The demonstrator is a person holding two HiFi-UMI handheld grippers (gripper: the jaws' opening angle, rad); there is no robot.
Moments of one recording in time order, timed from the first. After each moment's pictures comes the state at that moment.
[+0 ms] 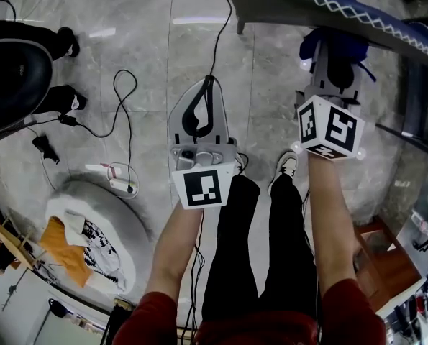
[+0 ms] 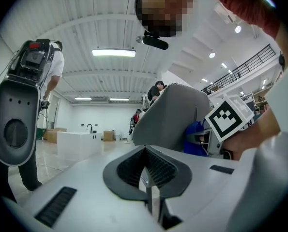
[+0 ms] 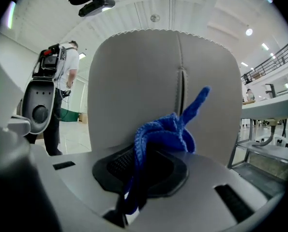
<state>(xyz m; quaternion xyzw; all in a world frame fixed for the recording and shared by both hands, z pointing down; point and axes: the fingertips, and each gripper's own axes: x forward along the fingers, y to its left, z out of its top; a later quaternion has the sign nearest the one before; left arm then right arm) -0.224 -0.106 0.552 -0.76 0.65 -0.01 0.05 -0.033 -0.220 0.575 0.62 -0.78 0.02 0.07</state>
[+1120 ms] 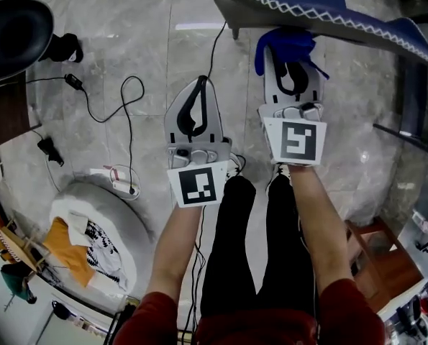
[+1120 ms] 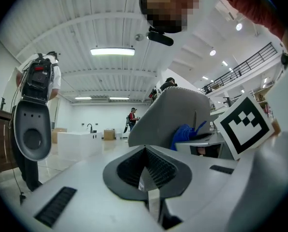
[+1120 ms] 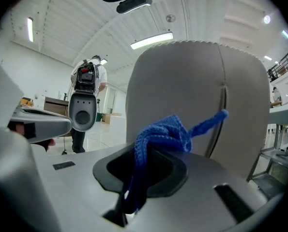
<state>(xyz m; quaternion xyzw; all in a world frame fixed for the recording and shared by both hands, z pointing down) -0.207 -0.114 0.530 -0.76 0.65 -0.03 0.04 -0.103 -0.187 0.563 0.50 -0.86 0.00 0.10</state>
